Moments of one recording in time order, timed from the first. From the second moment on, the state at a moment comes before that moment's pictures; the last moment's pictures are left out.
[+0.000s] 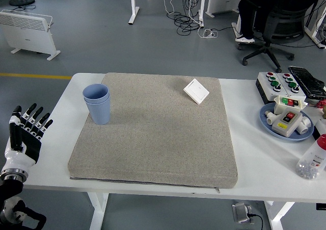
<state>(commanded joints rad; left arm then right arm) -0.16 0.01 -1.77 -1.32 0.88 -0.07 -0.05 0.11 -0.12 1.25 0.18 -0.94 -0.03 -0.17</state>
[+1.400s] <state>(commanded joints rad) -0.15 0.00 -1.77 -1.31 0.88 -0.07 -0.05 0.09 -0.12 1.25 0.18 -0.94 -0.03 -0.18</state>
